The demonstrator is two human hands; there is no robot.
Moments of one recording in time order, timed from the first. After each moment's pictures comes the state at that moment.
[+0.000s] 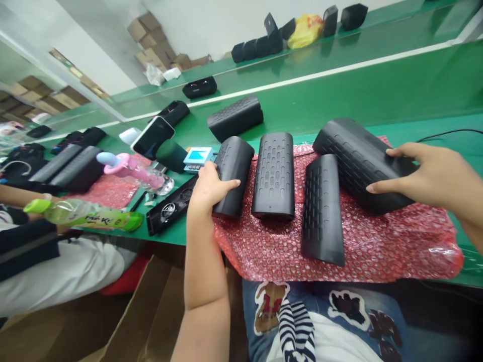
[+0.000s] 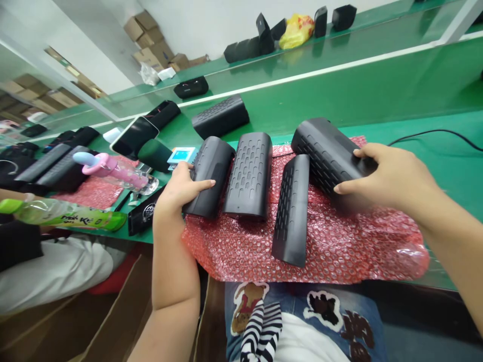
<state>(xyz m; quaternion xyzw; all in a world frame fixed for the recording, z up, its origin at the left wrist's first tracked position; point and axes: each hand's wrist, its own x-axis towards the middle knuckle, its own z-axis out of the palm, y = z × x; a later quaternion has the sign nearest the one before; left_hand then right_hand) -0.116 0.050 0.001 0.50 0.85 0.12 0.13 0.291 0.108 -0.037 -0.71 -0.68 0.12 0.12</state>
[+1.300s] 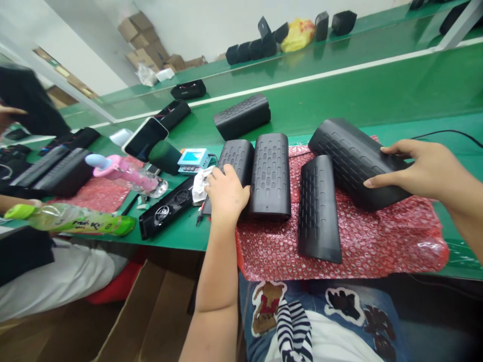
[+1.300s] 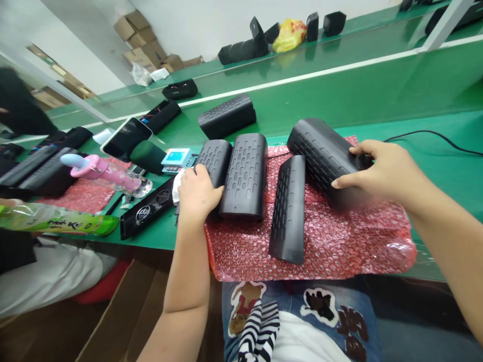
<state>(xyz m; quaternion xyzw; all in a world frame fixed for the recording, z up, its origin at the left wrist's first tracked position) -0.050 0.043 -0.010 0.53 0.84 0.00 -0.04 0.294 0.113 -0.034 -0.69 -0.67 0.16 0.20</state>
